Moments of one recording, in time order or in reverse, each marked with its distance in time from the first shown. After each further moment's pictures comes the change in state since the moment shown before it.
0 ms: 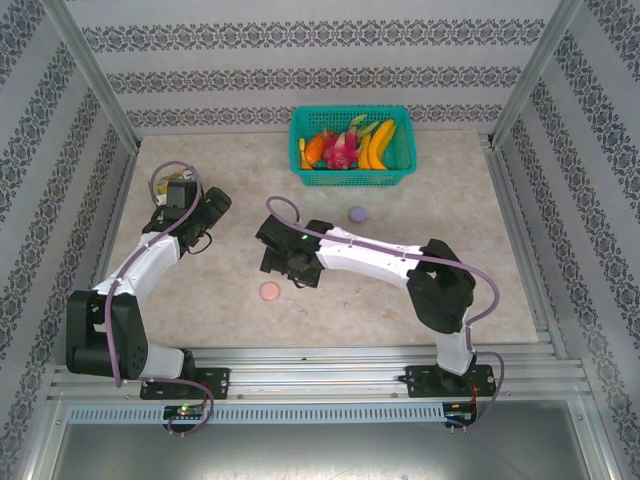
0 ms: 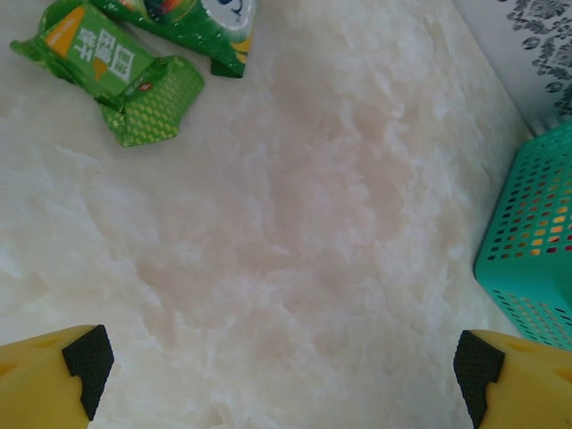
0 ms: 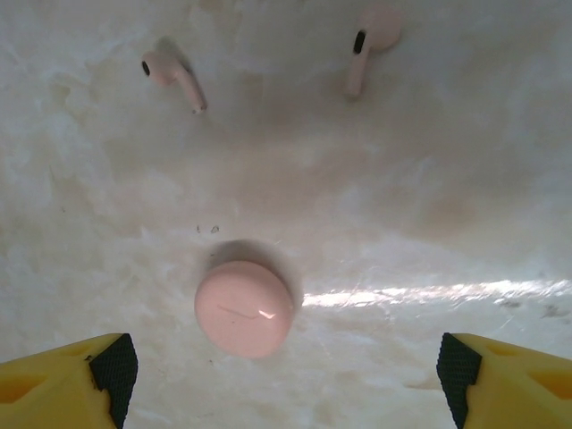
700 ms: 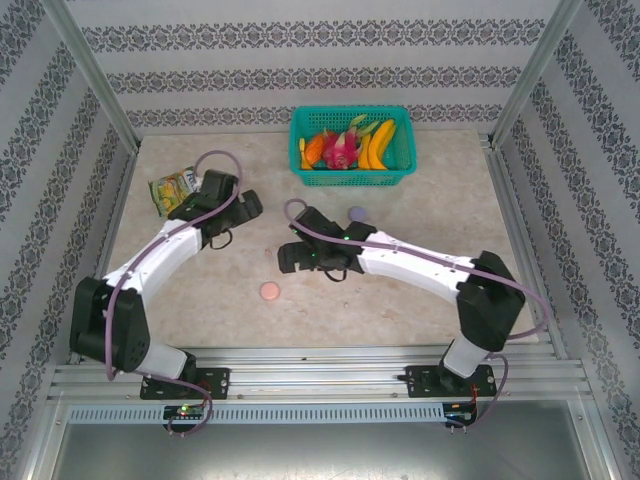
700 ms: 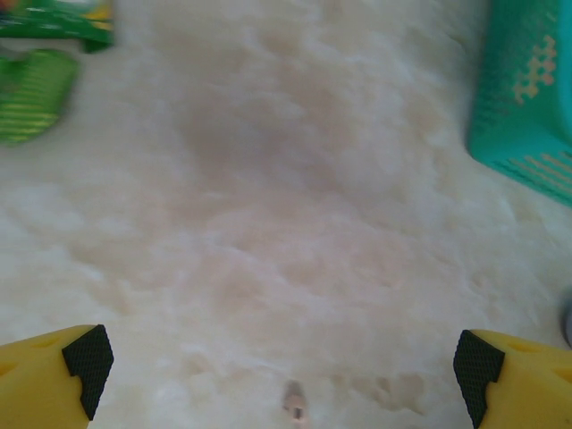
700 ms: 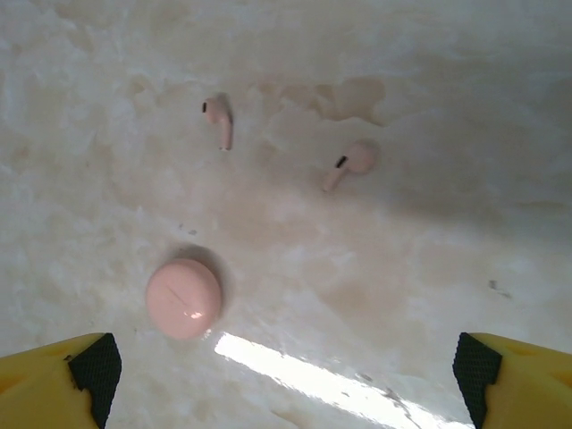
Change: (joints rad) left arm -0.204 0.040 0.140 -0.163 -0.130 0.209; right arm -0.082 -0.265 -0.274 0.211 0.020 -0.528
